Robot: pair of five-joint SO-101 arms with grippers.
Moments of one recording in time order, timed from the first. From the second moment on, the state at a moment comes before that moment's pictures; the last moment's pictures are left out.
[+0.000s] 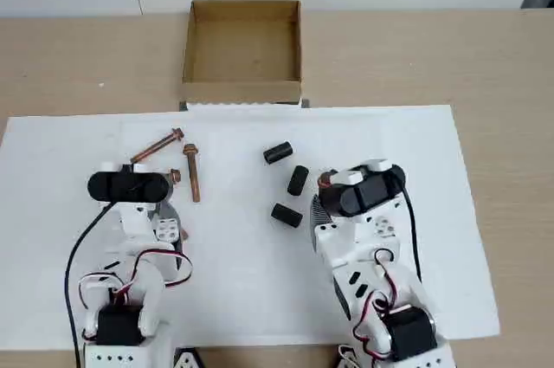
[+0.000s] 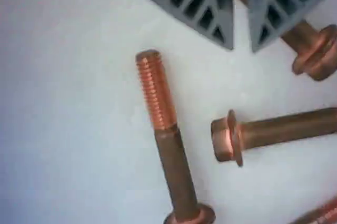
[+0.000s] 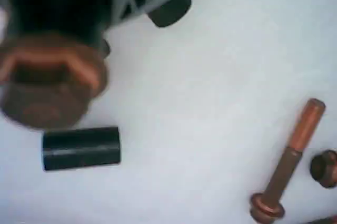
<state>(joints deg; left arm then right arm) -3.1 -101.4 92.6 58.9 4.9 -22.5 -102.3 82.7 55.2 -6.5</state>
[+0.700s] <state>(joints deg) -3.2 -101.4 94.1 57.8 4.6 -19.2 -35.1 35.1 42.6 -6.1</state>
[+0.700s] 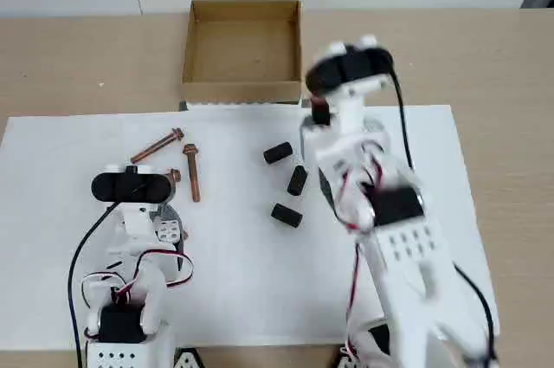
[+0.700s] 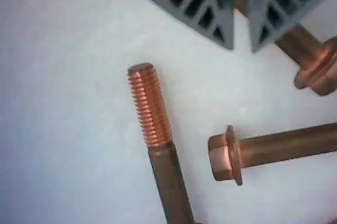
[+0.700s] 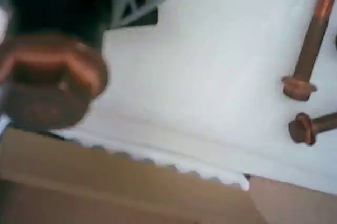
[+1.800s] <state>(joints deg) -3.2 -101.4 94.1 57.8 4.7 -19.3 36.9 -22.9 23.2 18.9</state>
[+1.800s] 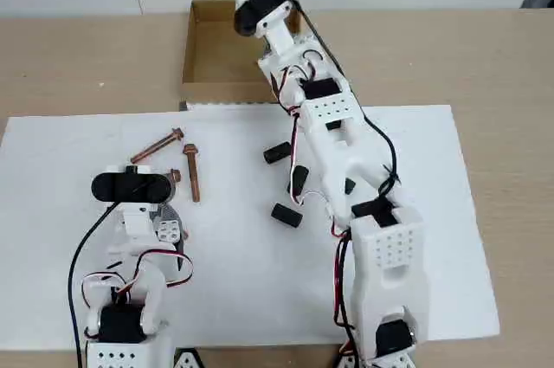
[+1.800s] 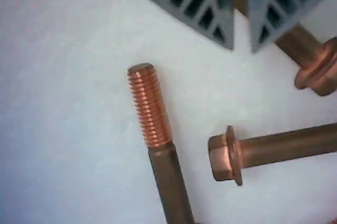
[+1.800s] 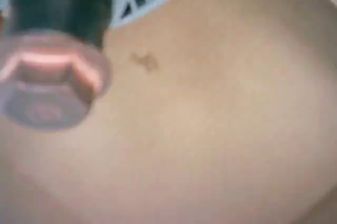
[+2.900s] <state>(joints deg) -3.2 -101.4 94.1 57.8 4.7 -19.9 13.9 -24.1 67.9 19.1</state>
